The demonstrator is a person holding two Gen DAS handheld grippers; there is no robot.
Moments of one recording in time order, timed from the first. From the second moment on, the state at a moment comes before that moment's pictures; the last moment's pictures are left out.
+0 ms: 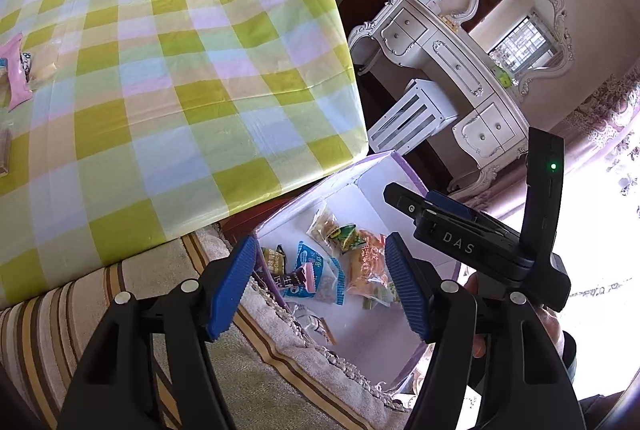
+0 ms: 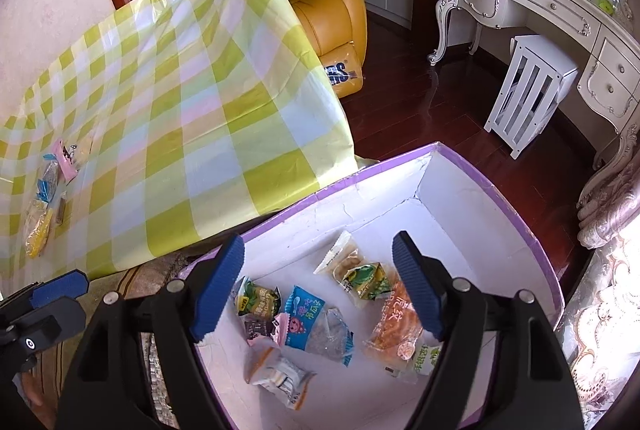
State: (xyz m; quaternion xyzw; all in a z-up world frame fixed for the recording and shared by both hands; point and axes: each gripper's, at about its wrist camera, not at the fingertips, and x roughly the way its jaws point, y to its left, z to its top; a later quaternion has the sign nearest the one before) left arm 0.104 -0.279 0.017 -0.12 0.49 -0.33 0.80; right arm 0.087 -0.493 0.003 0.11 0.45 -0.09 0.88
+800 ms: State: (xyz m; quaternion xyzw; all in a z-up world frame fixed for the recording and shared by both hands) left arm 0.121 -0.127 0.015 -0.20 0.45 -0.14 0.86; right arm 0.112 -0.376 0.011 0.10 0.48 0.02 0.87
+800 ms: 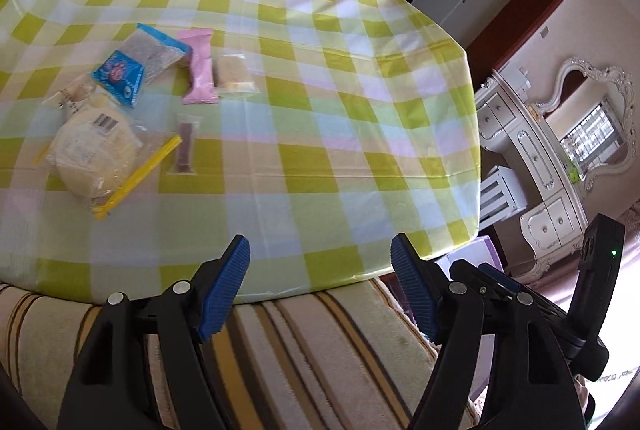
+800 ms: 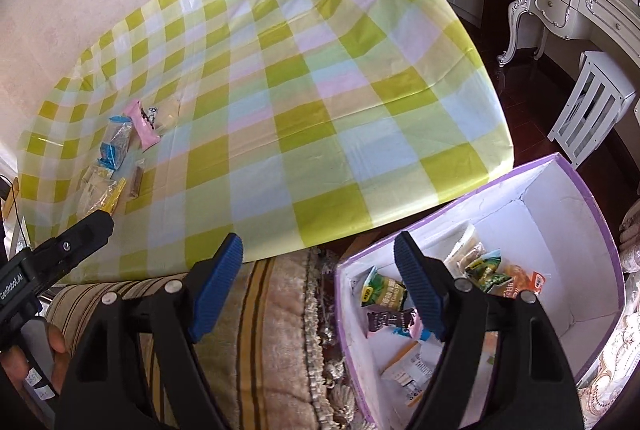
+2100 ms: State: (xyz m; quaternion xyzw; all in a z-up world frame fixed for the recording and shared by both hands) left arm 0.207 -0.009 -0.028 -0.23 0.50 0.06 0.83; right arm 0.153 -0.263 -0.011 0.02 0.51 0.09 0.85
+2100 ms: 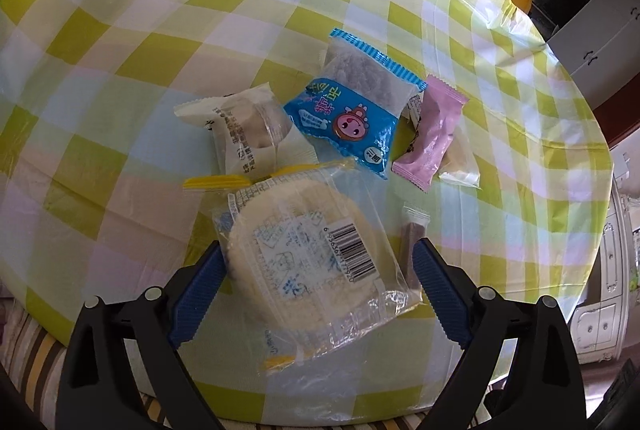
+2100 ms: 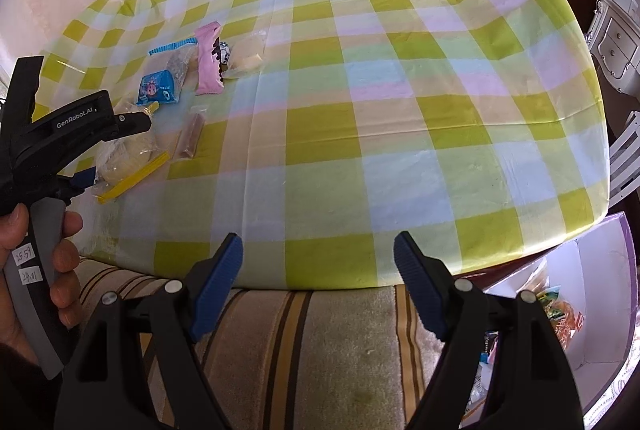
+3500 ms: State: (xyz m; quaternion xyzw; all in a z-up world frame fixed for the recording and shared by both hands) left arm 0.143 0.024 -0.021 -0.23 0.44 0.06 0.86; right arm 0.225 -0.124 -0.035 -0.07 0.50 0.13 0.85
